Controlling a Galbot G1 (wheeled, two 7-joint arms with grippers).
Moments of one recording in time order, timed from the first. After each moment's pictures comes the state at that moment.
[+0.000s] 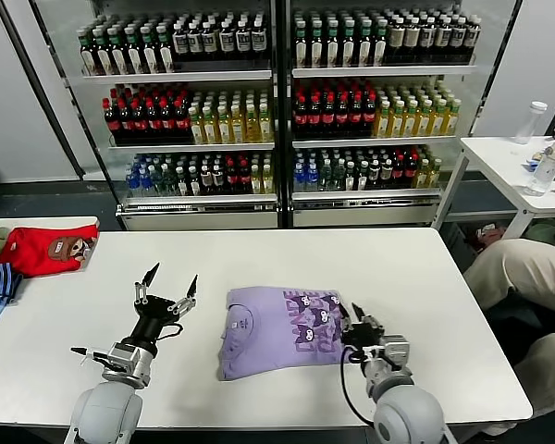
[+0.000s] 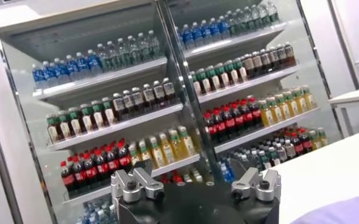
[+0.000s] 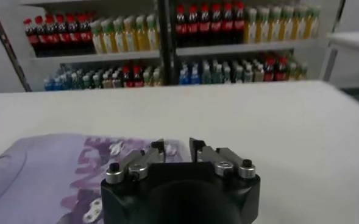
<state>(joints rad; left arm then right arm) 1.29 -1.28 -0.56 -1.90 -0.01 0.02 0.11 -1.26 1.25 0.27 2.06 0.40 -0.50 0.28</state>
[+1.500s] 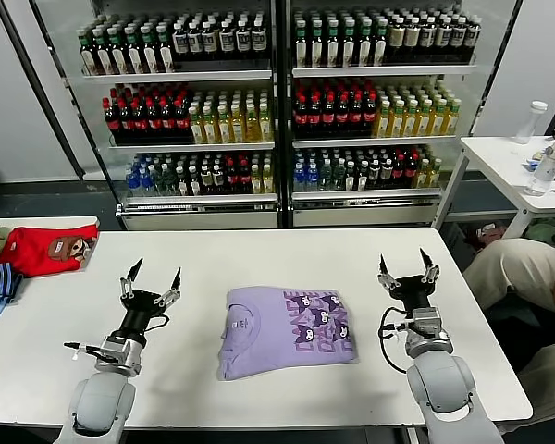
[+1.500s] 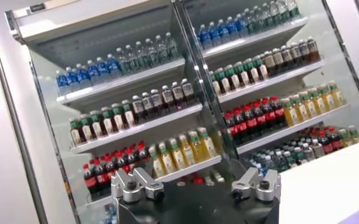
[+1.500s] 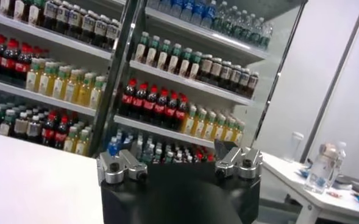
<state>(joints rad) 1.21 -1.24 -0.58 -1.74 -0.02 -0.09 0.07 -1.14 1.27 0.45 1.89 -0.04 -0.26 0.14</state>
